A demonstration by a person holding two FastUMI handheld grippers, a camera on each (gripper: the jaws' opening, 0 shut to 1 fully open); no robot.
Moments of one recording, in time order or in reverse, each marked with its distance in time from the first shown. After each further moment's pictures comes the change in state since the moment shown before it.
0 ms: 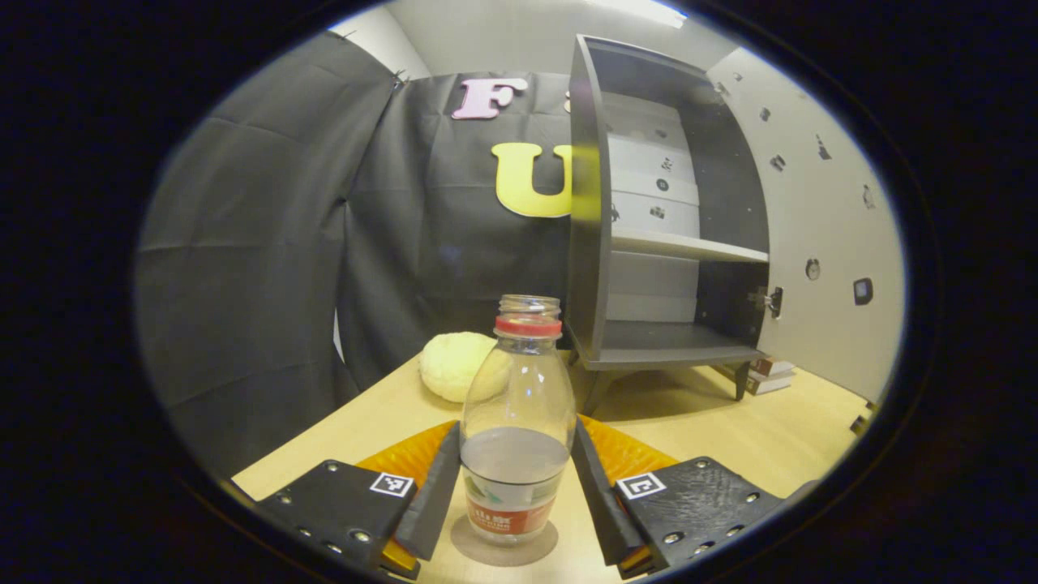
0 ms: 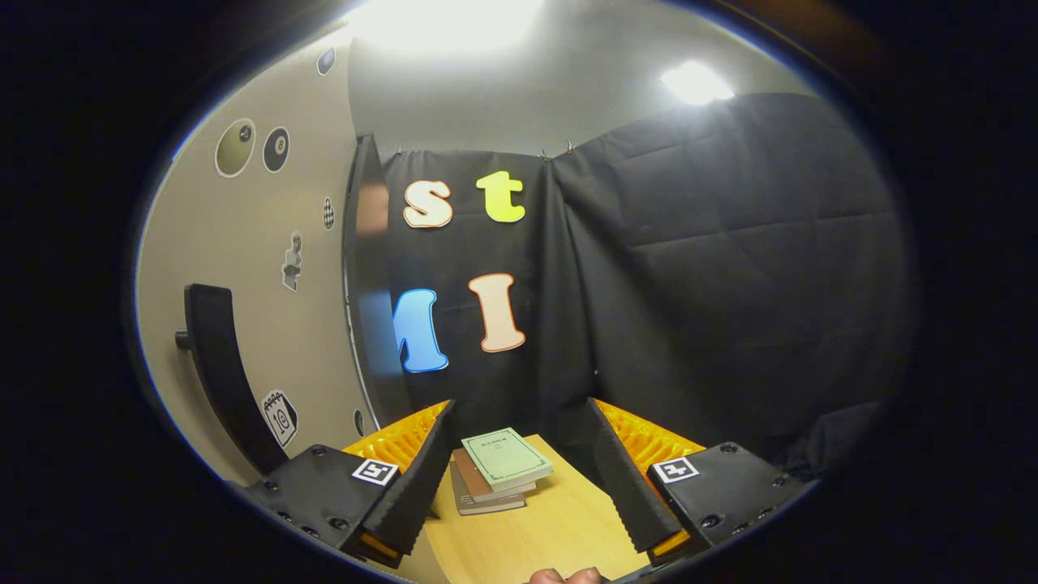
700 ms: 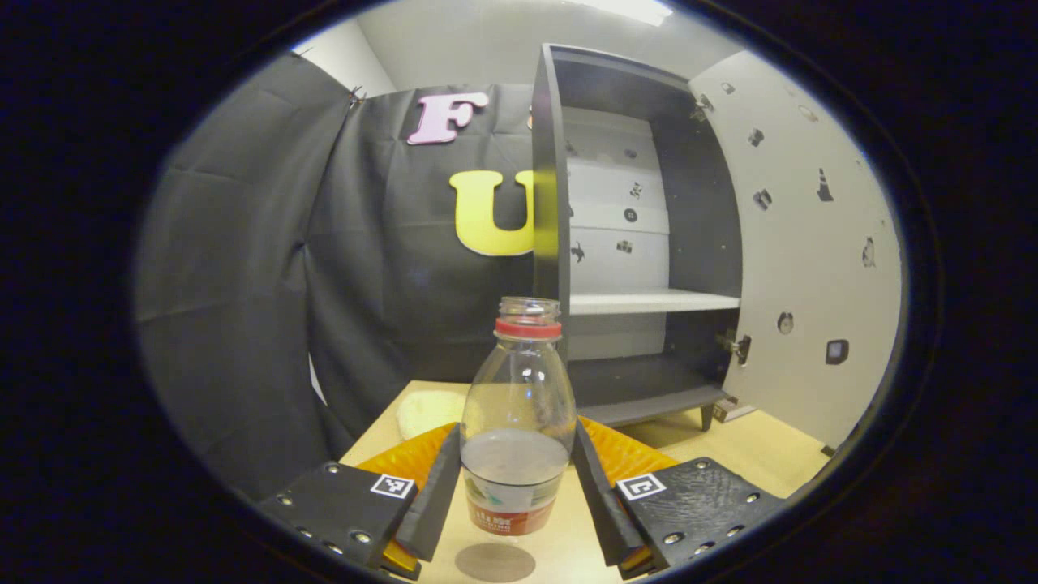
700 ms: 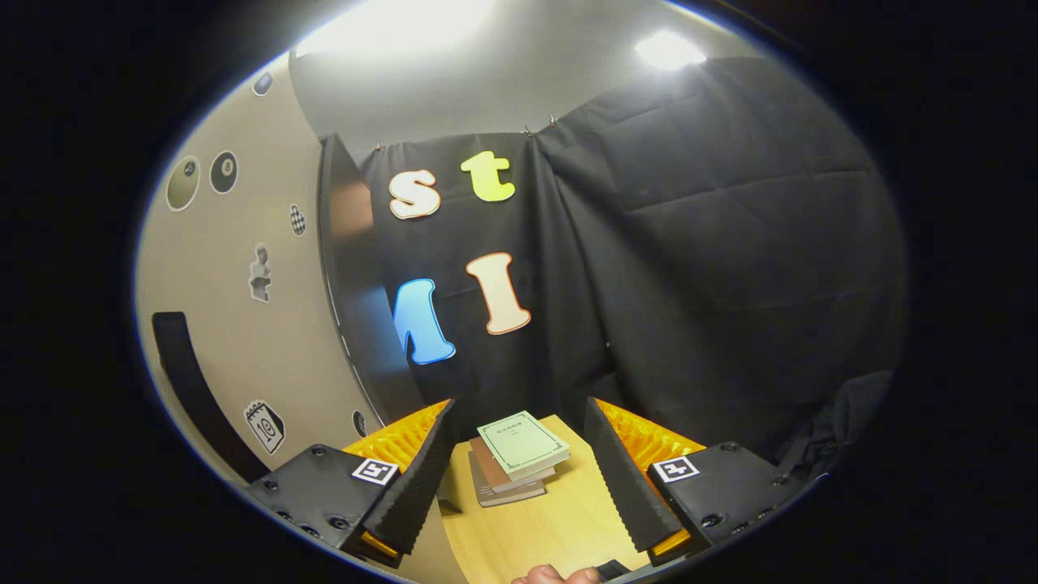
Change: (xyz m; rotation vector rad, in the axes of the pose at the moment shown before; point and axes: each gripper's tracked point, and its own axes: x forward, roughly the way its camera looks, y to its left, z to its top) left arm 0.001 -0.027 0.105 0.016 -0.002 -0.091; right arm 0.014 -0.013 -0.003 0.102 0.052 0.053
